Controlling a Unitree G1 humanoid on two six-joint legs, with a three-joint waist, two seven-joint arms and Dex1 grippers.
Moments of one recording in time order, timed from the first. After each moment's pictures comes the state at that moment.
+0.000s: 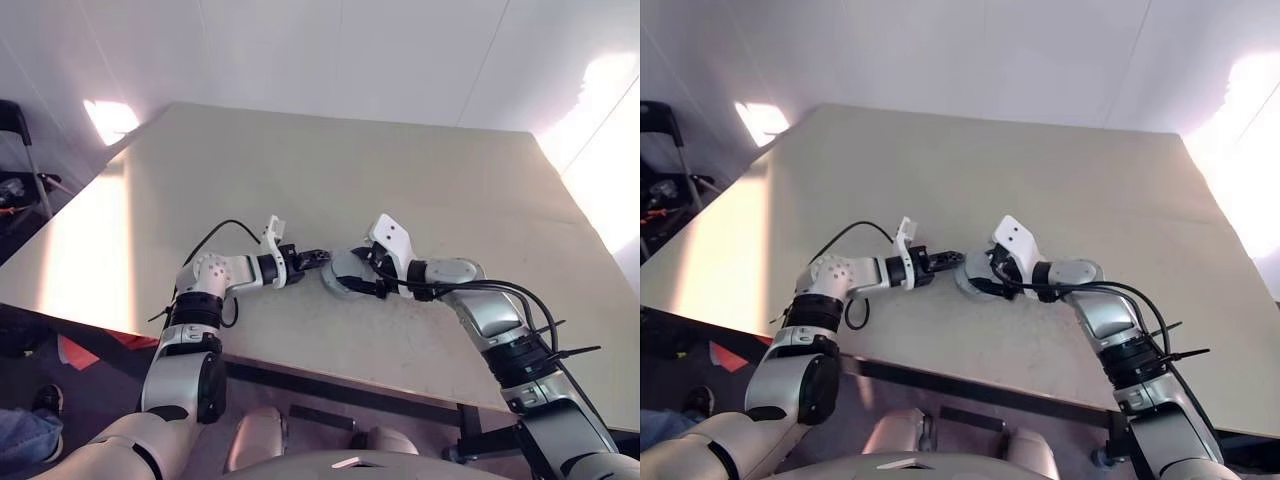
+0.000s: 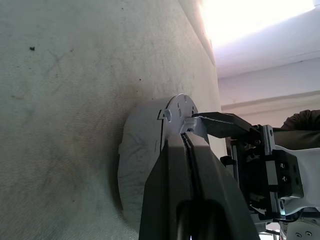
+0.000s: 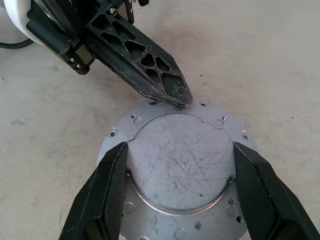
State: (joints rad) left arm -0.68 0.08 0.28 0.58 -0.70 1.17 -0.49; right arm -0.40 -0.48 0.26 0.07 0.16 0.42 0.85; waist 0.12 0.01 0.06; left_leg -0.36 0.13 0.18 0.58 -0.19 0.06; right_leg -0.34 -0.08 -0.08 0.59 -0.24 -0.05
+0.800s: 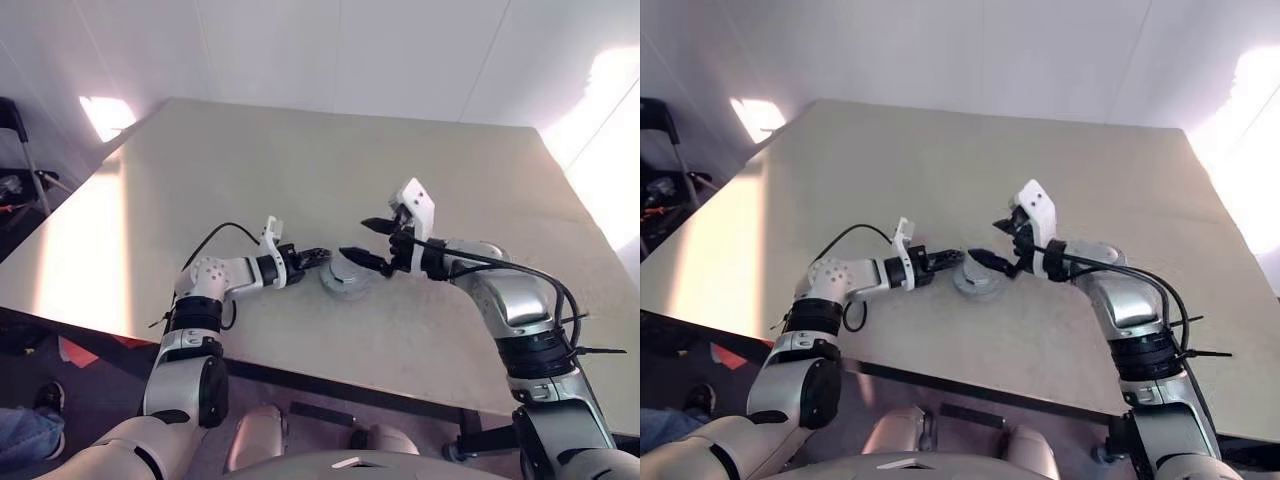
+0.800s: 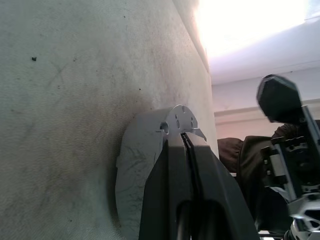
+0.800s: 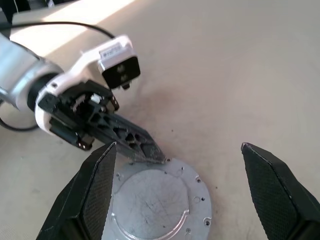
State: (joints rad) left arm -0.66 0.07 0.31 0.55 -0.73 1.19 -0.49; right arm -0.43 -0.47 0.04 -0.14 0.38 0.69 0.81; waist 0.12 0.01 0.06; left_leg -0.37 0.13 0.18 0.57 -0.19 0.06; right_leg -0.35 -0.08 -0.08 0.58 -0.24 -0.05
